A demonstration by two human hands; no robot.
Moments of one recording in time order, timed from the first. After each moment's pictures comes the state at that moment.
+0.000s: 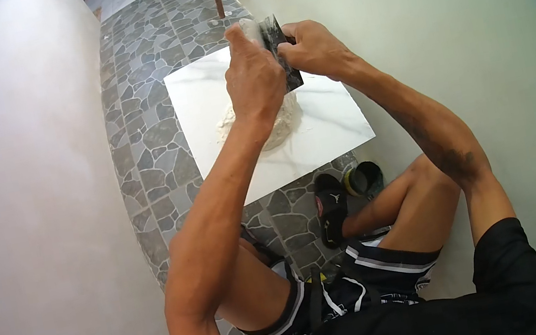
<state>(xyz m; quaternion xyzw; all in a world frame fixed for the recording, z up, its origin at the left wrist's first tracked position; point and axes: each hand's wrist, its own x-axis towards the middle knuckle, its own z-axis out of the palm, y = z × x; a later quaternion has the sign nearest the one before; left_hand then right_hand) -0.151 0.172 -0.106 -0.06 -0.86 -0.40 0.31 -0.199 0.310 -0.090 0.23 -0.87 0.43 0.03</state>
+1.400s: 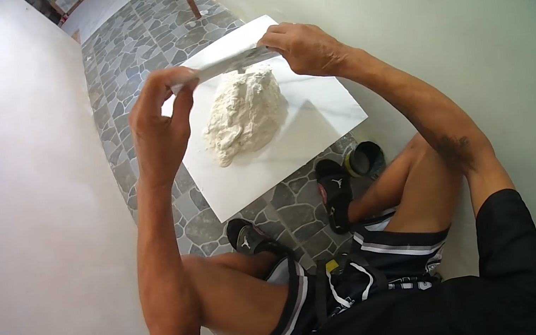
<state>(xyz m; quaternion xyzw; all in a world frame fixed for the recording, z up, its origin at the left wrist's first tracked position) -0.111 0.095 -0.071 -0.29 -0.82 -0.39 0.30 -0.208 0.355 -0.139 0.38 -0.86 0.26 0.22</state>
